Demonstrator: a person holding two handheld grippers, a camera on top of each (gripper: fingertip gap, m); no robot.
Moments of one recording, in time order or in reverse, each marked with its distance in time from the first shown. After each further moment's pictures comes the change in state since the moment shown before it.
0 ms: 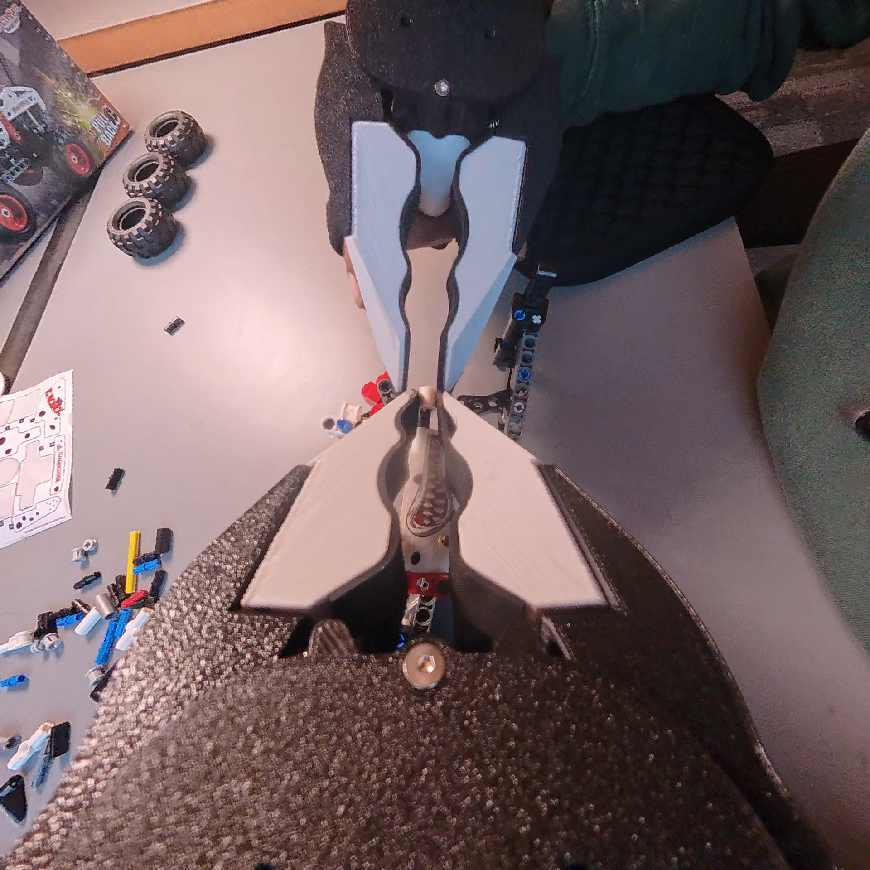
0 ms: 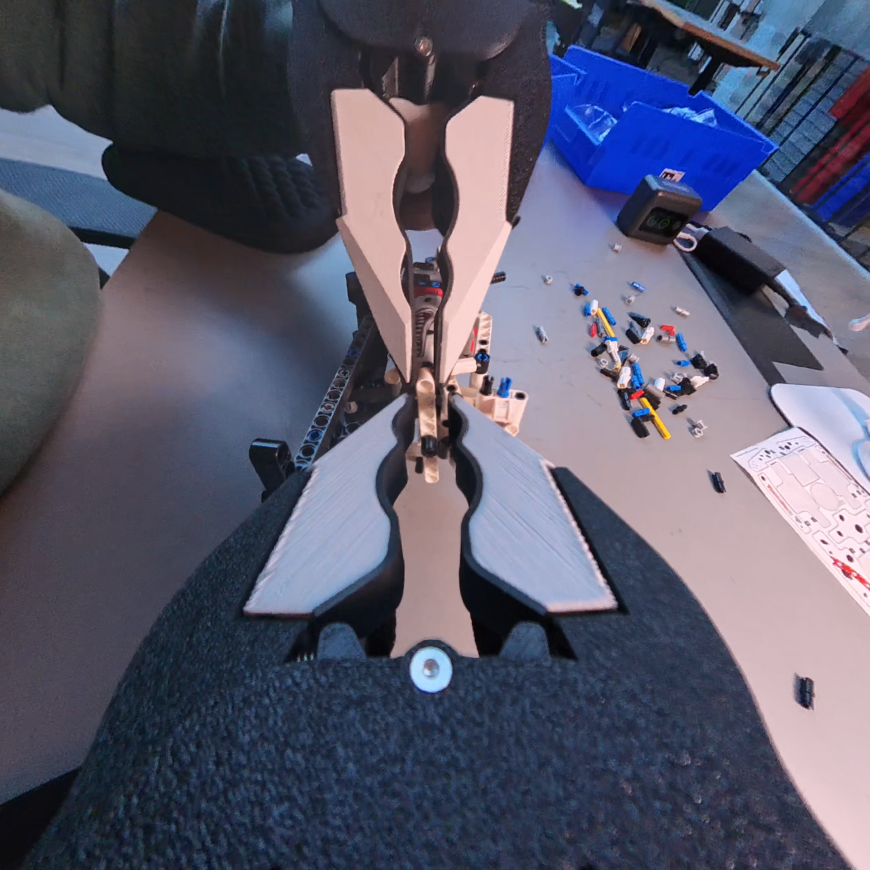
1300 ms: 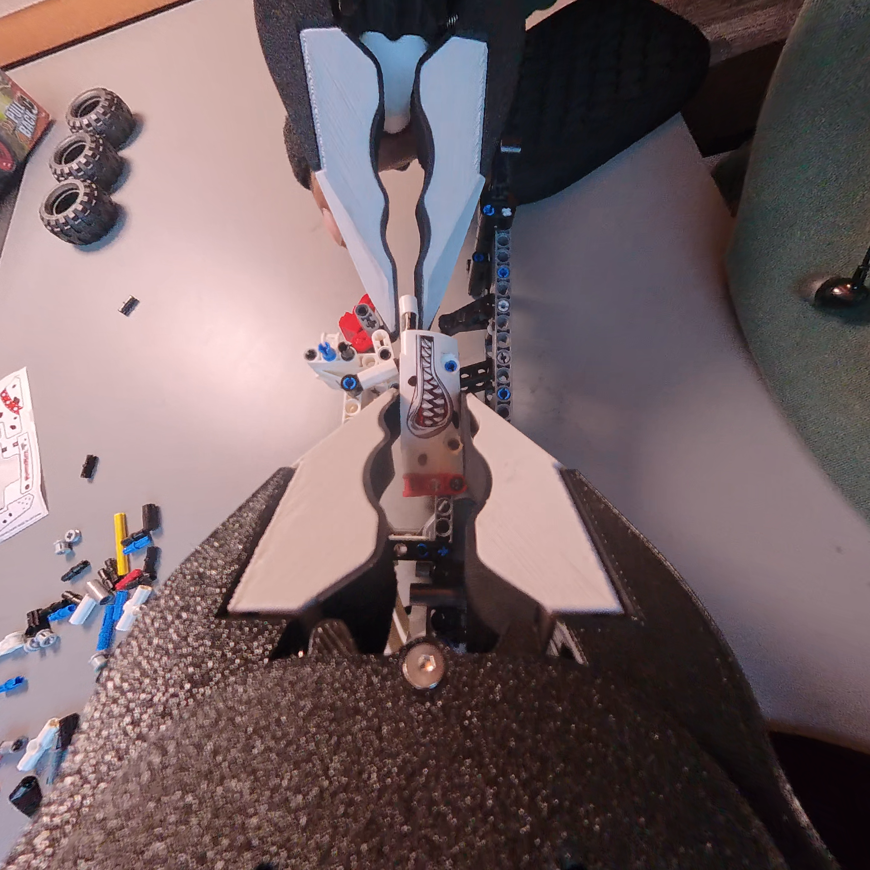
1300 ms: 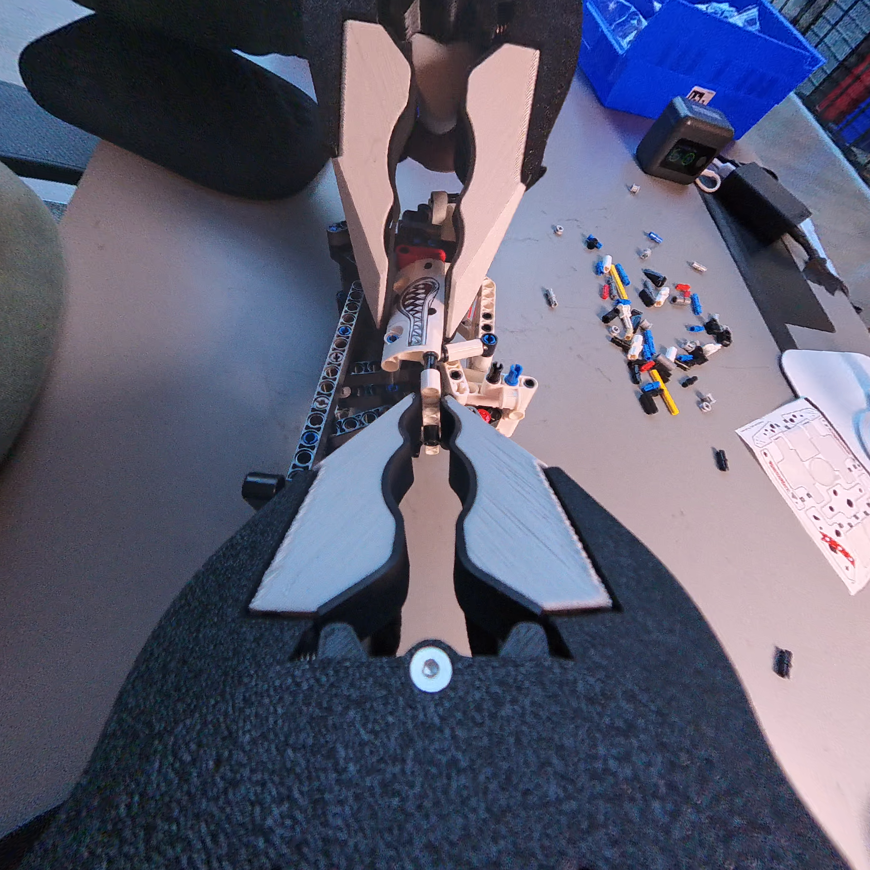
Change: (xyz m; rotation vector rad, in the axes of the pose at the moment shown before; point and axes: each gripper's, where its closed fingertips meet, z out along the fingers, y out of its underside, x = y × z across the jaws) left arm 0.005 0.039 -0.021 -0.011 0.115 0.098; right arm -0.004 0.009 0.015 -0.162 0.024 -0.017
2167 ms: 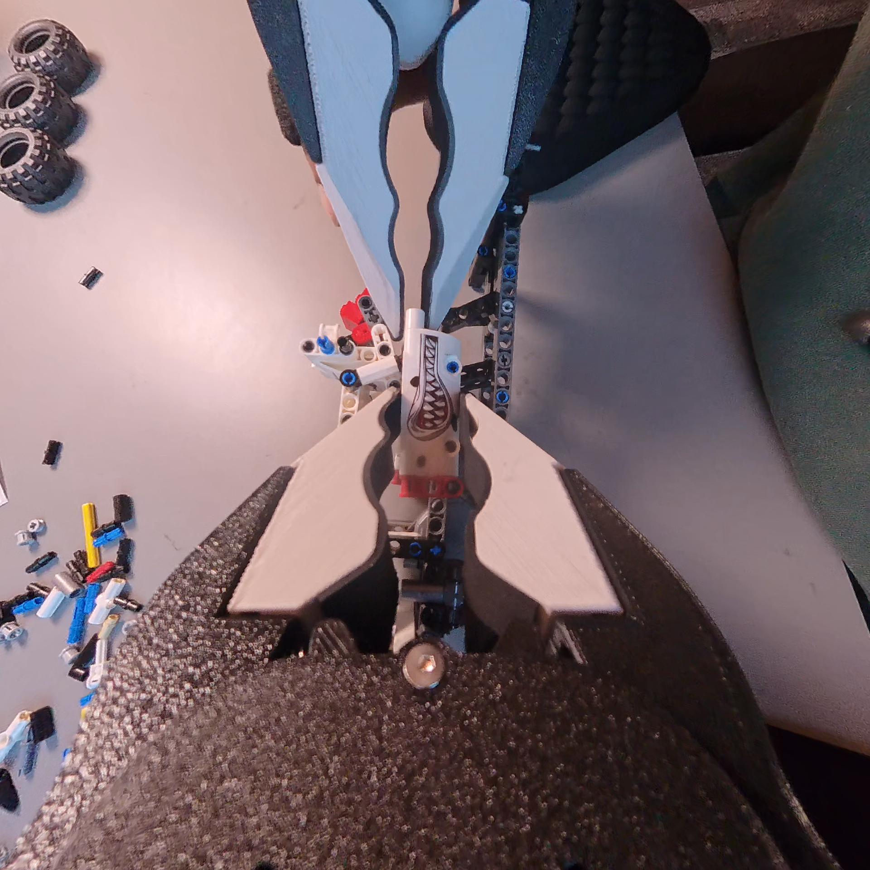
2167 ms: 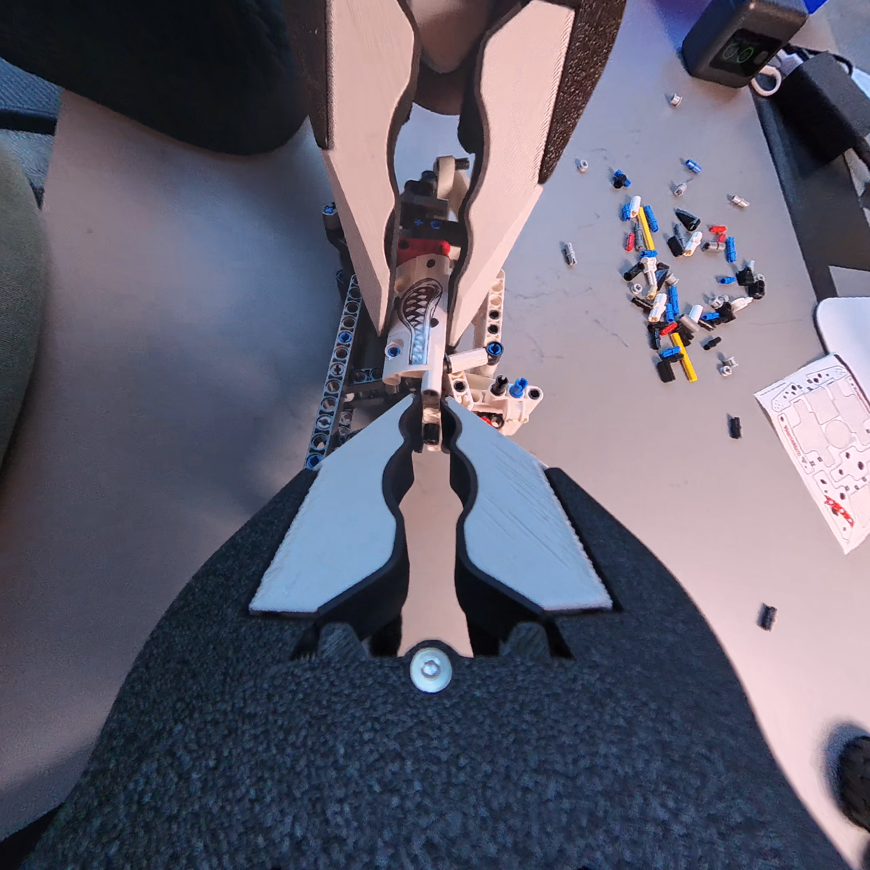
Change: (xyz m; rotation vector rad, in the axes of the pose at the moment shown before) left arm 0.004 0.000 0.001 -0.061 0.037 -0.060; right arm -0.006 -0.002 0.000 -0.189 -0.015 0.033
